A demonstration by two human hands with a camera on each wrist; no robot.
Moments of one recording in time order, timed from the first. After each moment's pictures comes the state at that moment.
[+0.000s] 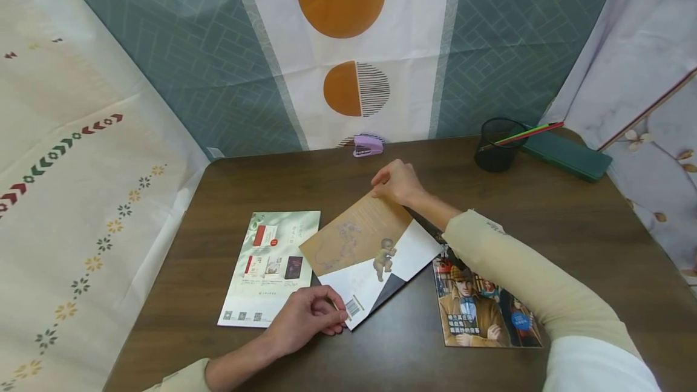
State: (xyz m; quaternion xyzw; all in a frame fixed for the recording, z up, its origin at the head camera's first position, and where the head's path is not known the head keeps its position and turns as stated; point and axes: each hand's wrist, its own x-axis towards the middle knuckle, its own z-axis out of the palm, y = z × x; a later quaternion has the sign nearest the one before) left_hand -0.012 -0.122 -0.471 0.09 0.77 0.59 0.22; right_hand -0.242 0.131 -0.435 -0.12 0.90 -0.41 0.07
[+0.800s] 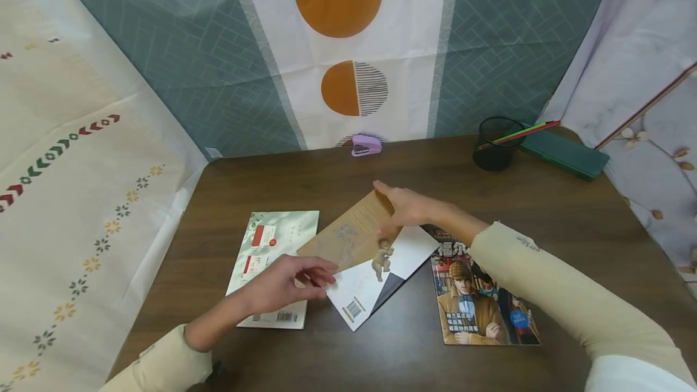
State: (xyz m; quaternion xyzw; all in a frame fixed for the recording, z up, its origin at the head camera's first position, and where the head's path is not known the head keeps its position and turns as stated) left_hand -0.074 -0.160 -0.434 0.29 0.83 0.42 0.22; right_hand -0.206 0.158 -0.433 -0.27 0.88 -0.32 0.23
